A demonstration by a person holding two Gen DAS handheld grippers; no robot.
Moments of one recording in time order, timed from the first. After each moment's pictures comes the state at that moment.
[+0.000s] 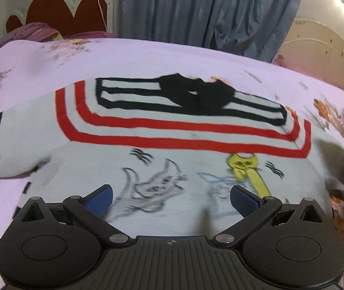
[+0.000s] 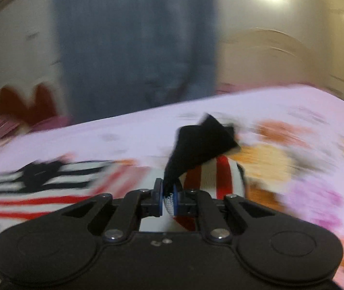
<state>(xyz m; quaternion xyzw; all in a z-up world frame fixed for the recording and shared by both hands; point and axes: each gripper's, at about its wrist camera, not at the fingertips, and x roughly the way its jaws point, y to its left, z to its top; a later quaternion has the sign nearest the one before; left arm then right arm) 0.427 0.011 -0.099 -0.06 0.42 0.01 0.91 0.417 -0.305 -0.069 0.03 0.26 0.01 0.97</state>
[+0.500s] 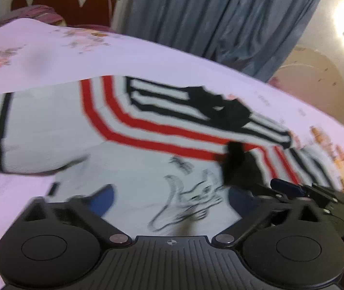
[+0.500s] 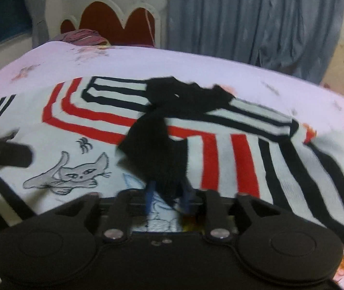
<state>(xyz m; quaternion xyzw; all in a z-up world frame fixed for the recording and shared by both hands) 0.431 0.080 -0.113 -0.15 0.40 -0.03 0.91 0.428 -0.123 -0.120 -0.08 0.34 0.16 0.92</state>
